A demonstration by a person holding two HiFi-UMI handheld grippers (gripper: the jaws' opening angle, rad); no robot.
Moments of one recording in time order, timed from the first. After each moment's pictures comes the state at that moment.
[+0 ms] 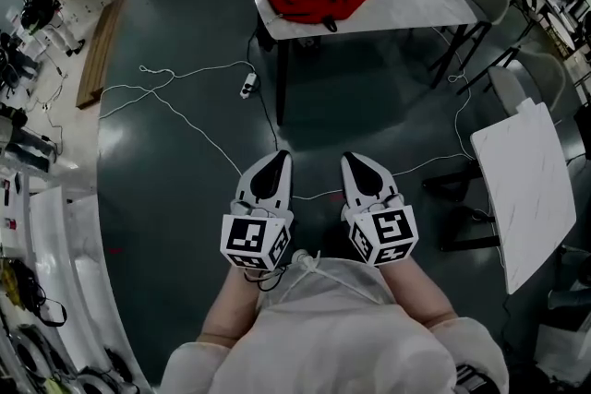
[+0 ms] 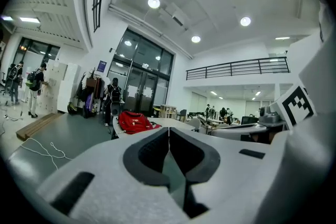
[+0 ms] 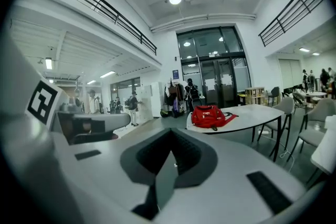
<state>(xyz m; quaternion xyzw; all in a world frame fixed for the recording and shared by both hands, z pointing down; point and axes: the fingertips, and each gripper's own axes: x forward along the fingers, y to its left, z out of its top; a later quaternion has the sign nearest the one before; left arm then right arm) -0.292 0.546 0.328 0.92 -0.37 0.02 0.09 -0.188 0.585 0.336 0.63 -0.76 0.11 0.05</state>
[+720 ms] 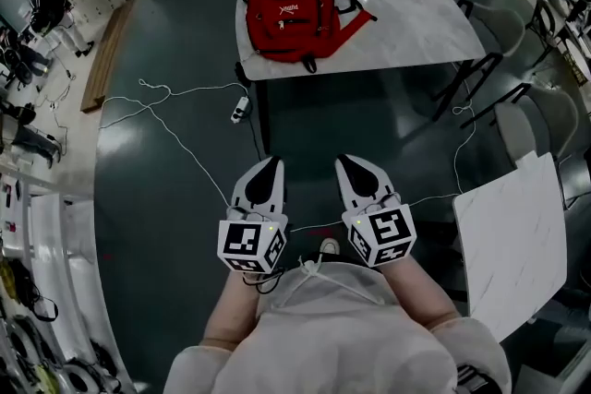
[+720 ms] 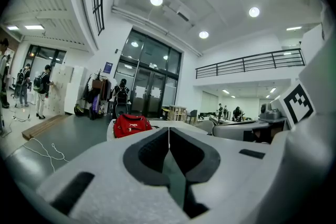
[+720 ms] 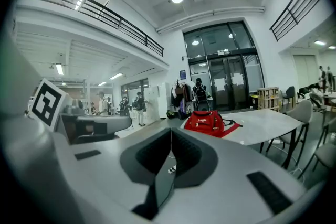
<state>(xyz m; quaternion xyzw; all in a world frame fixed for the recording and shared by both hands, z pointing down) -0.139 0.425 0.328 0.90 -0.43 0.02 0.09 -0.027 0.453 0.330 0.58 -0.81 0.10 0.05</state>
